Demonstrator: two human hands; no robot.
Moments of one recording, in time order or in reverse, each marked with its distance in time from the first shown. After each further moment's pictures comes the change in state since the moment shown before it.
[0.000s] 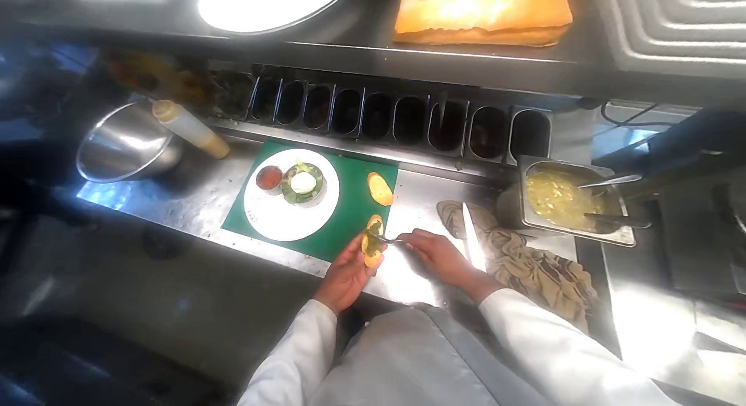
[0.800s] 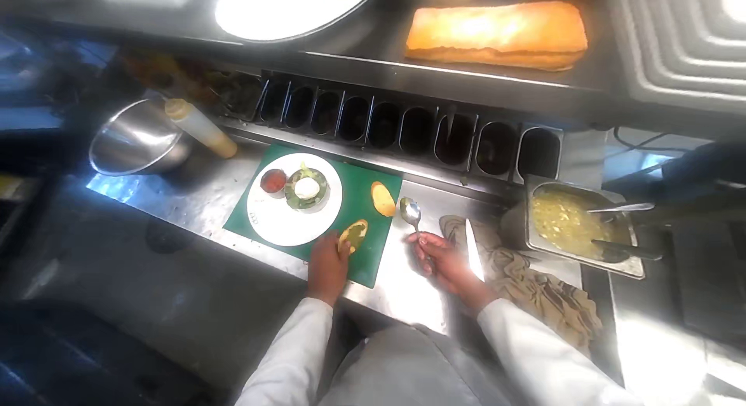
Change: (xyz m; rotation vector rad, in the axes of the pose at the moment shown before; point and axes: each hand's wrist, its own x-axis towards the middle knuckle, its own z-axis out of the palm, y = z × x) left_hand 0.031 0.030 0.008 1.773 0.701 0.006; right_hand 0.011 0.026 0.004 1.244 0.094 0.572
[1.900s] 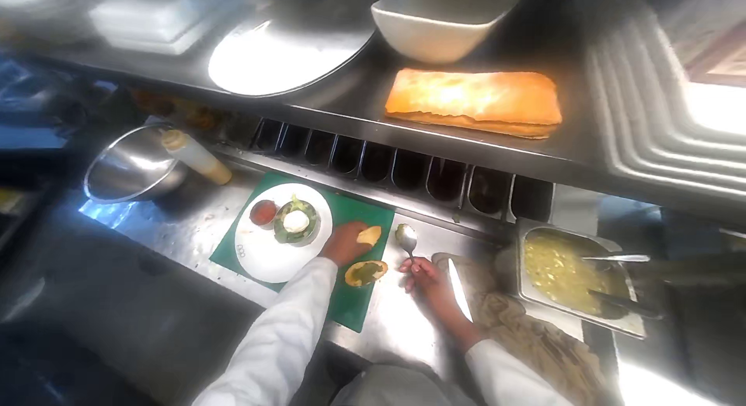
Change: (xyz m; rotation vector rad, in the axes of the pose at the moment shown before) left_hand 0.127 0.073 0.000 0.060 -0.446 0.269; right_hand 0.029 0.005 -0.017 -0.293 0.138 -0.199
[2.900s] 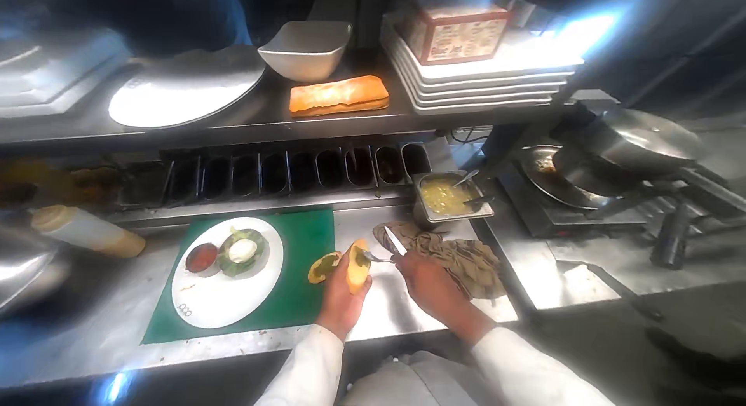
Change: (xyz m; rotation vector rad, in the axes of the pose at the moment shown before) left_hand -0.128 0.070 0.093 -1.708 -0.043 -0.253; right_hand -0.151 -0.082 0.021 -1.191 0.256 -0.063
